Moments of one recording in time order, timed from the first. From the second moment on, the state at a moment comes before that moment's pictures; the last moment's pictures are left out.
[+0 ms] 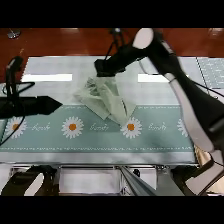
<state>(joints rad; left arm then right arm) 0.00 -0.67 0.79 0.99 -1.20 -1.38 0.53 -1.88 2.03 -0.99 1.21 1.61</state>
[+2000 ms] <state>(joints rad) 0.02 -0.77 0.62 0.94 -0.96 -1.38 0.27 -1.08 0.49 -0.65 0.70 1.59</state>
